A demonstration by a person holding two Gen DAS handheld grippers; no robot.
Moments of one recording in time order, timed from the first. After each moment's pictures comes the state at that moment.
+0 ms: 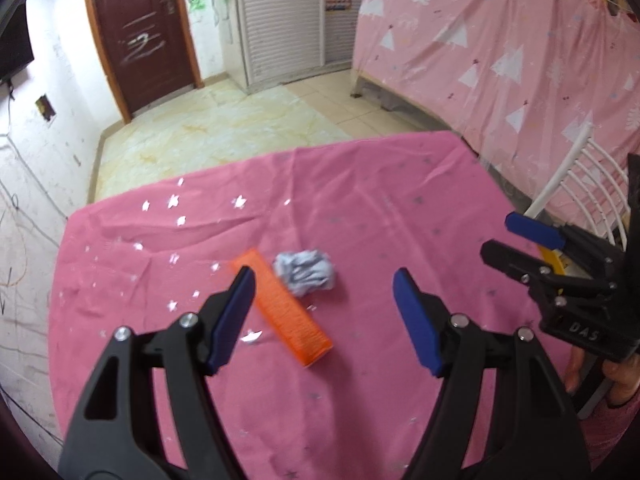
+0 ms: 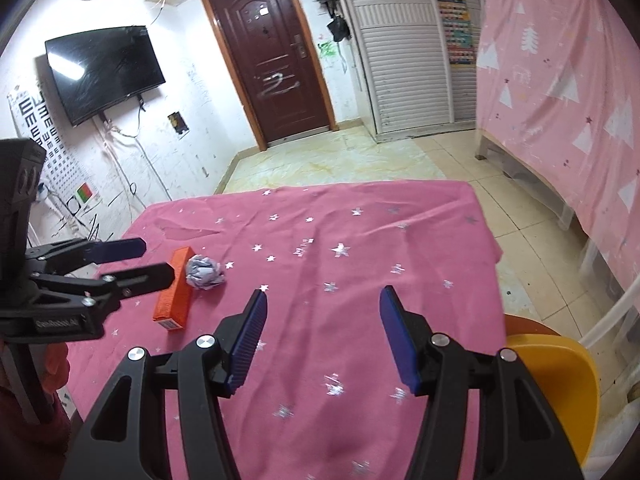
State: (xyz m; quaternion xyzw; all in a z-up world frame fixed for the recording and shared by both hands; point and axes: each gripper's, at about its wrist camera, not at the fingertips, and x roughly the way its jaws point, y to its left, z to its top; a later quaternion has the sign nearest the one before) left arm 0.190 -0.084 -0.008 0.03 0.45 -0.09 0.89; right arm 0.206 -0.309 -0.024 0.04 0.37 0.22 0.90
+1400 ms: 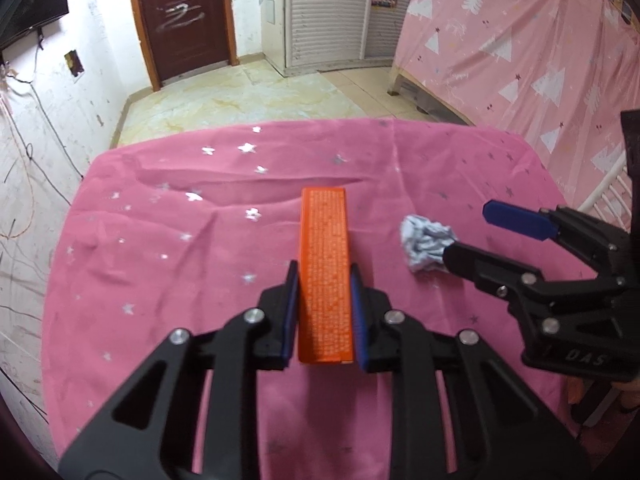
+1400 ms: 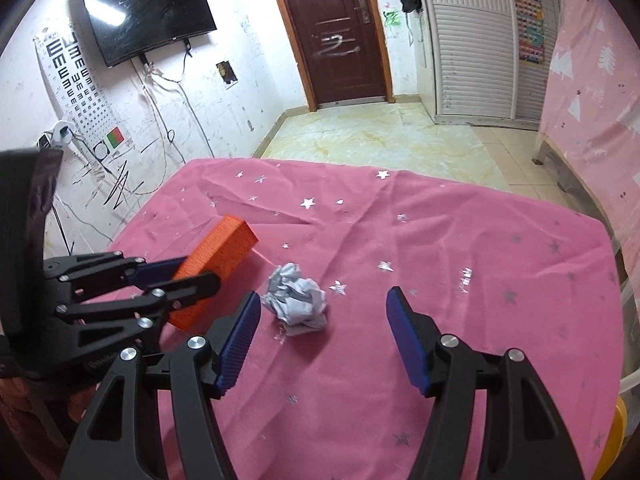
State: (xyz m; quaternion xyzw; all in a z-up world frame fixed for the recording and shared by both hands) left arm 0.192 0.005 -0.040 -0.01 0.46 -0.04 0.89; right arm 0.245 -0.173 -0.042 -0.02 0.41 0.30 0.86
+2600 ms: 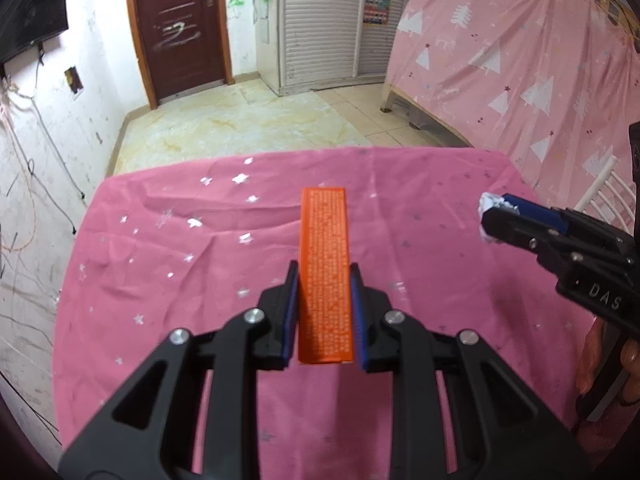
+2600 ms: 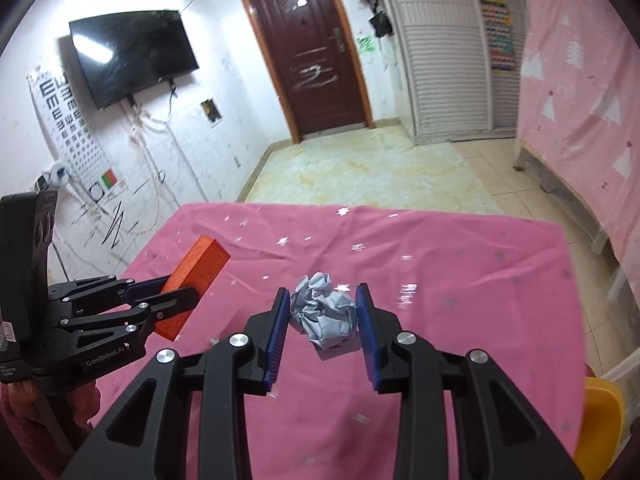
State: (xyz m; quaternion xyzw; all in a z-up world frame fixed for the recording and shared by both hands) left arm 0.182 -0.017 -0.011 0.00 0.43 -0.05 0.90; right arm 0.231 -0.232 -0.010 0.03 0.37 0.27 0.89
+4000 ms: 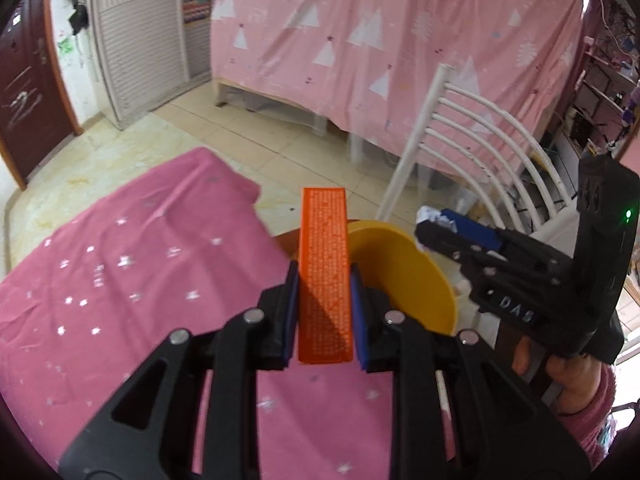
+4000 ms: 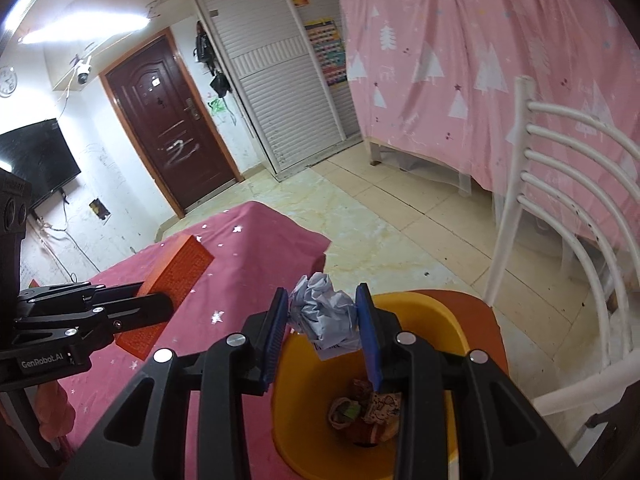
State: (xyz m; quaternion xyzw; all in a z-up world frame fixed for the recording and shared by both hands) left arm 0.178 -0.309 -0.009 0.08 0.44 -0.30 0.84; right arm 0.131 -0.518 -0.043 0.16 0.33 0.04 0.93
